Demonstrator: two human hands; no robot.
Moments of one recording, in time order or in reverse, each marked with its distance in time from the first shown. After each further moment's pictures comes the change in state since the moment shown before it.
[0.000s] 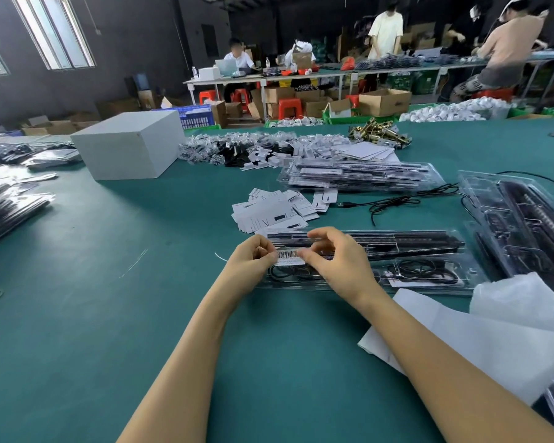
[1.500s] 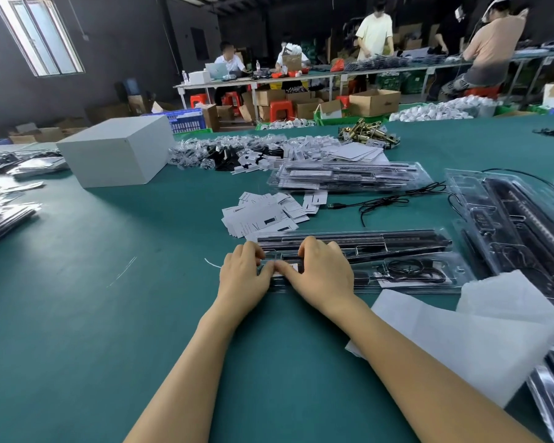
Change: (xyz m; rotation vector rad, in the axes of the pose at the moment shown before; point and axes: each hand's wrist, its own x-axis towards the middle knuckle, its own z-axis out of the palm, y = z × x) left_hand 0.005 -0.012 0.021 0.540 0.205 0.123; right_hand 0.005 0.009 0.026 -0.547 0.051 -0.021
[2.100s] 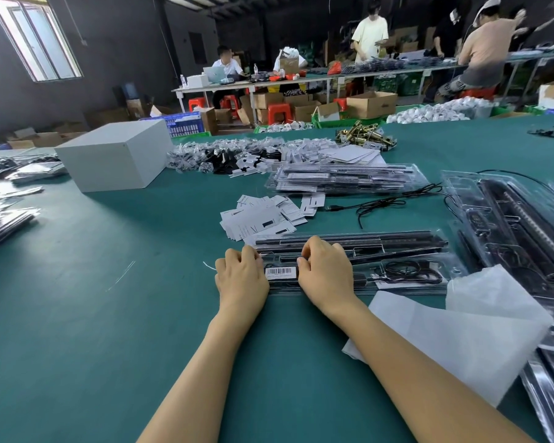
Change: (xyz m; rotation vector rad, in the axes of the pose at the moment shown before) left_hand -0.004 0.008 0.009 0.202 0.099 -0.148; right_hand -0.001 0.003 -0.008 0.112 0.059 0.024
